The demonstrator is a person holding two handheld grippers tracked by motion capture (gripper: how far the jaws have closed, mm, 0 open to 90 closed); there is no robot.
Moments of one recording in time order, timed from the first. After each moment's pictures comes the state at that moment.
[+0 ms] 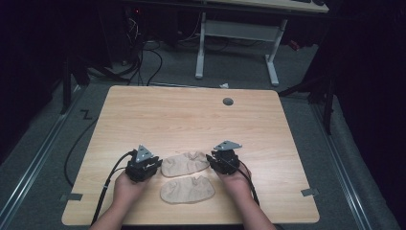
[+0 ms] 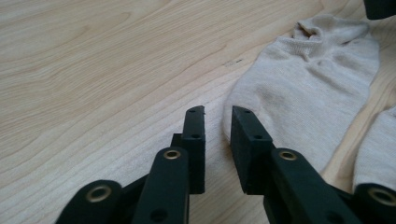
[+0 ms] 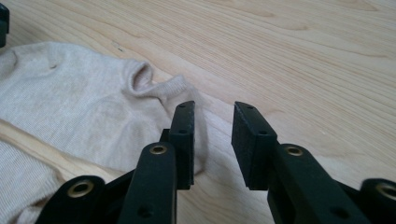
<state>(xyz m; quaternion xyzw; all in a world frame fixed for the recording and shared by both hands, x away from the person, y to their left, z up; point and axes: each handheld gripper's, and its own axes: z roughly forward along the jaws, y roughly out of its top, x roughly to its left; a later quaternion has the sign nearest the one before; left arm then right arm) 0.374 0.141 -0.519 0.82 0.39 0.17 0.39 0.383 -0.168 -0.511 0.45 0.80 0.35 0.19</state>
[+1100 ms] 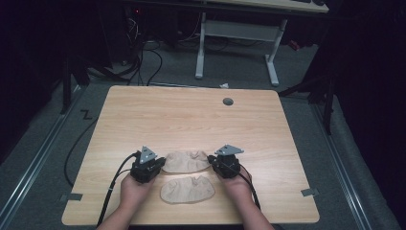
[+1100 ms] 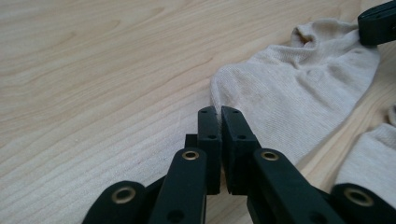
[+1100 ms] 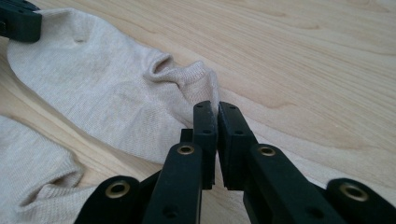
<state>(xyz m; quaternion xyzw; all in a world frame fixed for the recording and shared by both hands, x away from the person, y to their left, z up) 0.370 0.125 -0.520 0.80 0.40 0.17 0.41 0.371 -0.170 -0.517 0.43 0.80 0.37 0.19</state>
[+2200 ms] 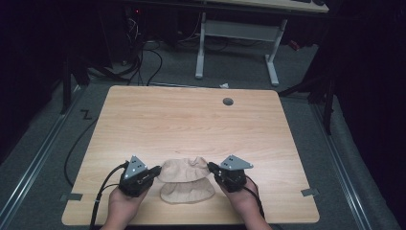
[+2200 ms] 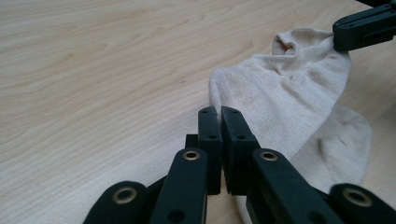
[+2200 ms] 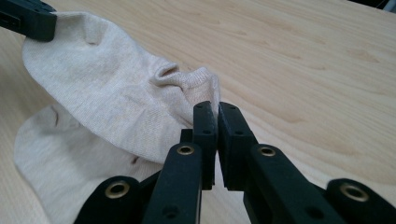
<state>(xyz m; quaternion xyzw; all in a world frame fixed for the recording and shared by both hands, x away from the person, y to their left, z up) 0.314 0.141 -0.483 0.80 0.38 0.16 0.45 0.318 -0.173 -0.485 0.37 0.80 0.42 0.21</state>
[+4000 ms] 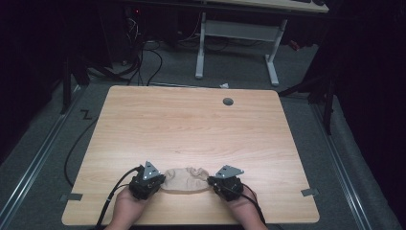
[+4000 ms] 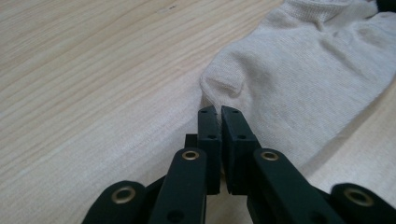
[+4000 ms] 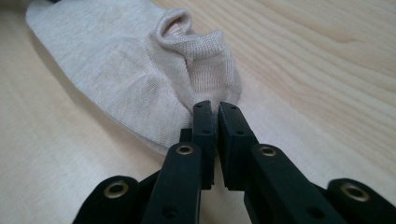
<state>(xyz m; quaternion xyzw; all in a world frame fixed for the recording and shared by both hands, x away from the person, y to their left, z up) 0.327 0.122 -0.523 0.85 0.36 0.15 0.35 0.312 -0.170 -0.524 0.38 0.84 0.34 0.16</state>
